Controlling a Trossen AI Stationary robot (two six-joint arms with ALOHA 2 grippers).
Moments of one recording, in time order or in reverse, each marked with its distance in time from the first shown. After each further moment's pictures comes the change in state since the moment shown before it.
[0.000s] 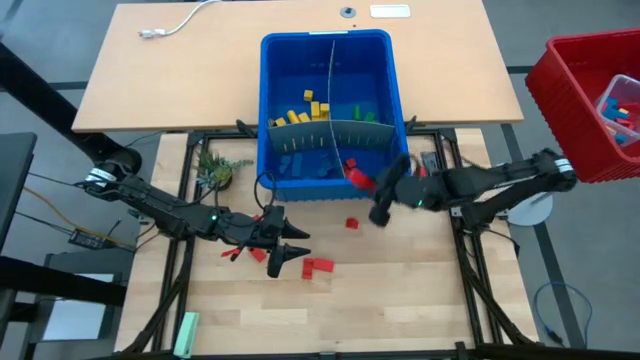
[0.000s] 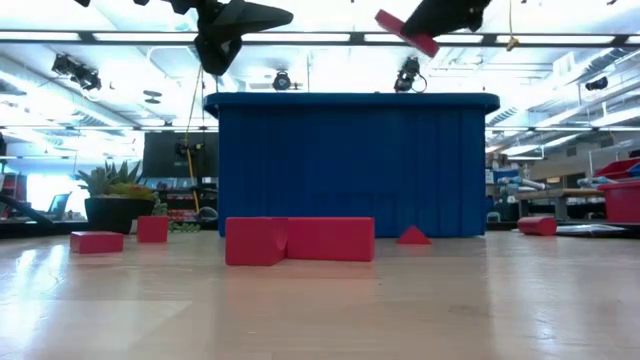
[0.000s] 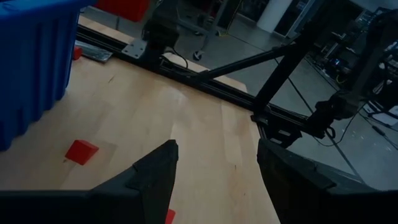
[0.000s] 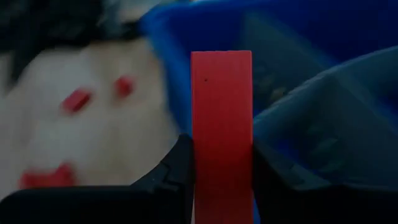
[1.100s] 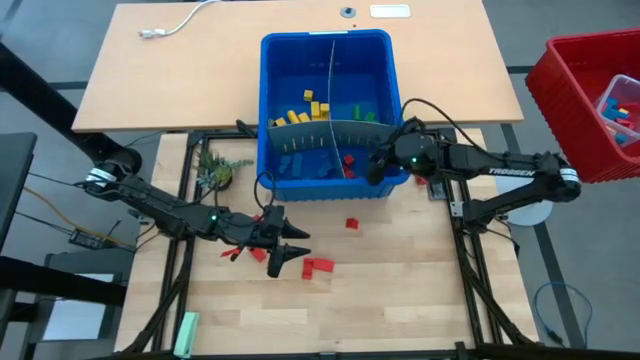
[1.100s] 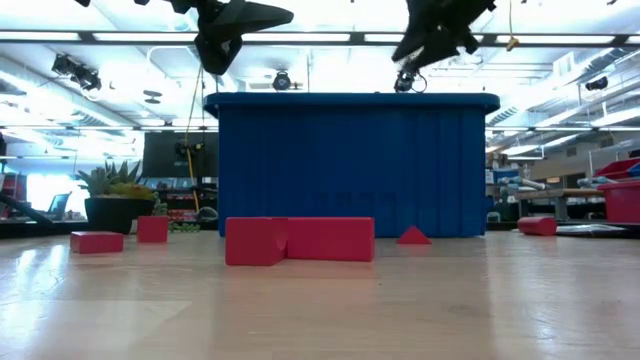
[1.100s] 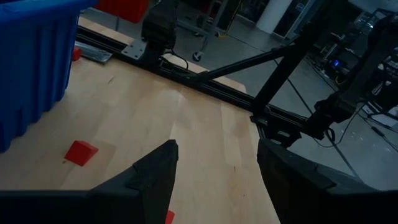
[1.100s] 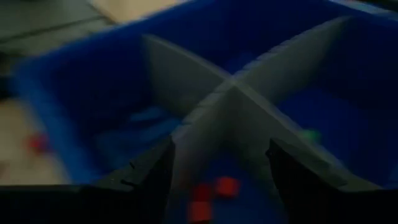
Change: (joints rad) left arm 0.000 0.000 0.000 0.003 0.000 0.000; right arm -0.324 -0.017 0.001 0.089 -0.049 -0.011
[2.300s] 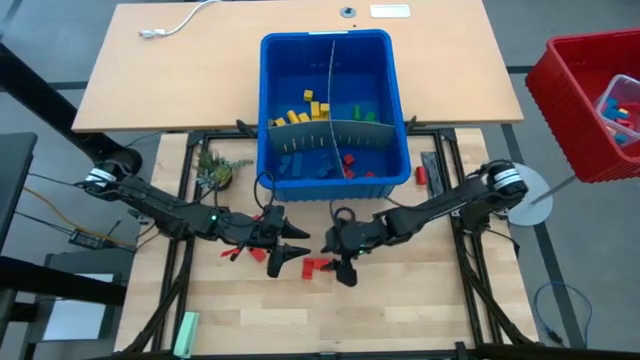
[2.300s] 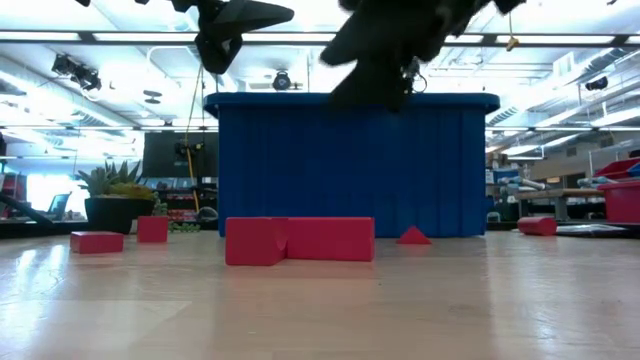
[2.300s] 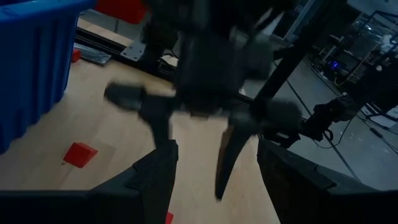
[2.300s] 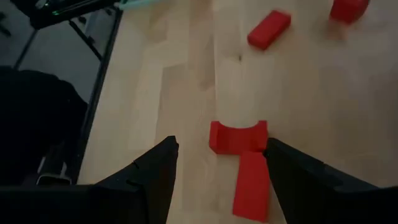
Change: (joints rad) left arm 0.000 0.000 0.000 0.008 0.000 0.000; right arm 0.403 0.519 -0.001 0.383 -0.564 0.157
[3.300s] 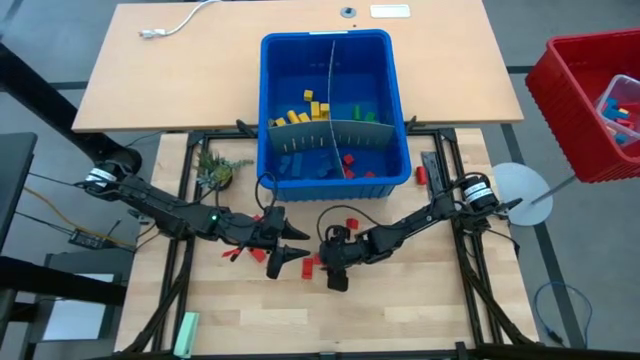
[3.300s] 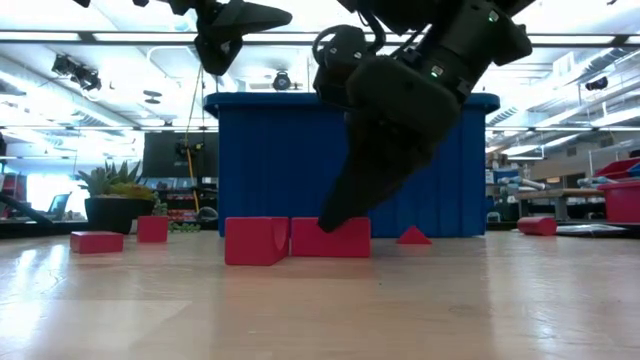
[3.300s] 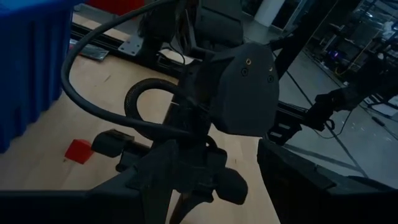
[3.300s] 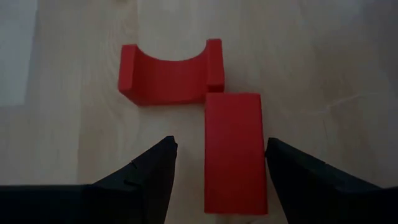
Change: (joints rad) left arm 0.000 0.000 0.000 -0.023 0.019 0.026; right arm 0.036 0.258 0.058 -0.065 0.212 -0.020
